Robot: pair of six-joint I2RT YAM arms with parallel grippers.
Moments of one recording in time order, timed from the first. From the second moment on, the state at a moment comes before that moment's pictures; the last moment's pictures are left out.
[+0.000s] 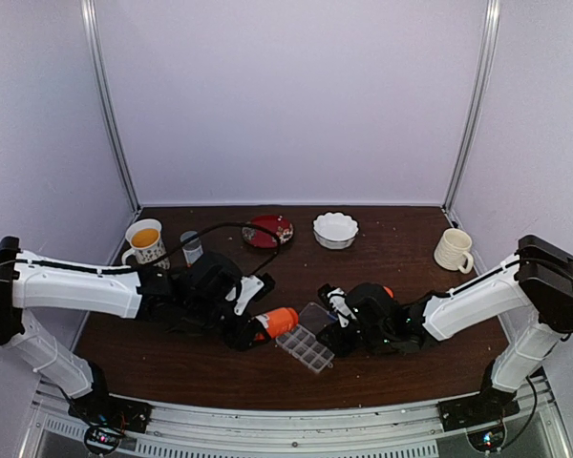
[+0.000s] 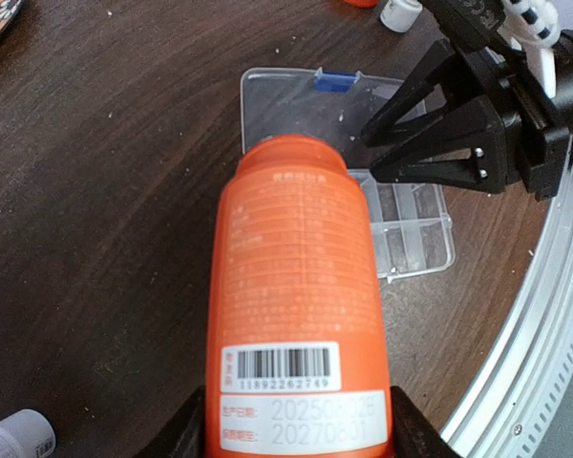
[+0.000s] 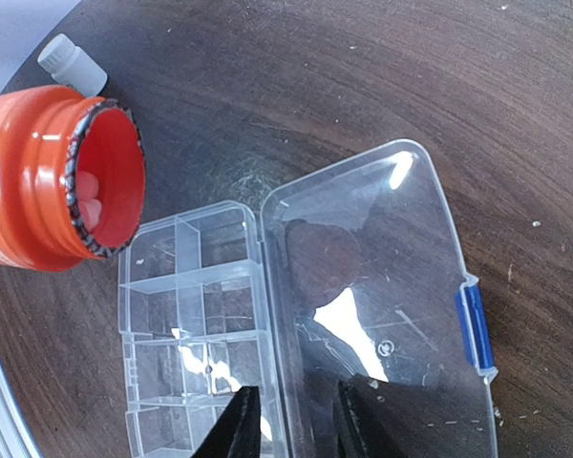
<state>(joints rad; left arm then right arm) -1.05 1.45 0.86 -0.29 0.08 -0.28 1.02 1.63 0.64 0.26 0.04 0.41</state>
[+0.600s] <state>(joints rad) -1.05 1.53 0.90 -0.33 0.08 -0.28 1.02 1.63 0.64 0.26 0.04 0.41</state>
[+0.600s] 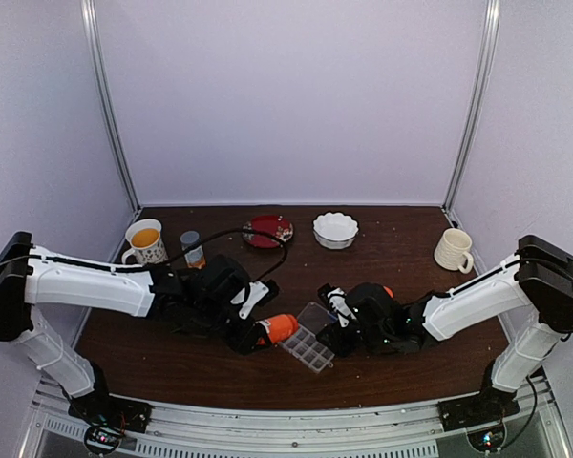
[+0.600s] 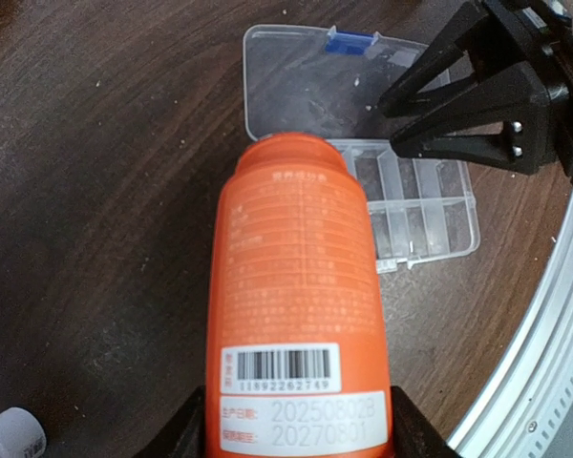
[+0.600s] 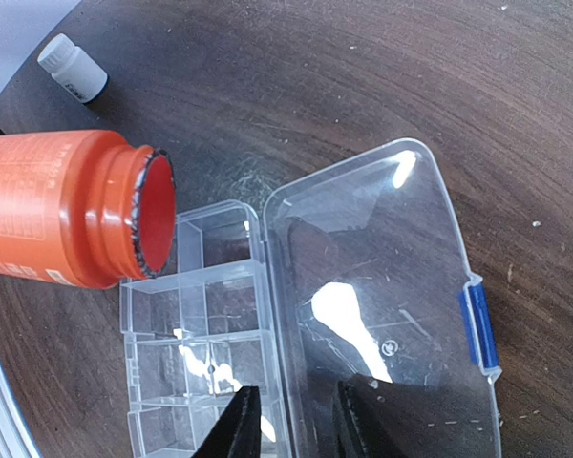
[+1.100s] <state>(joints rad) -1.05 1.56 0.90 -0.31 0.09 -0.28 1.02 1.63 0.64 0.26 0.04 0.41</state>
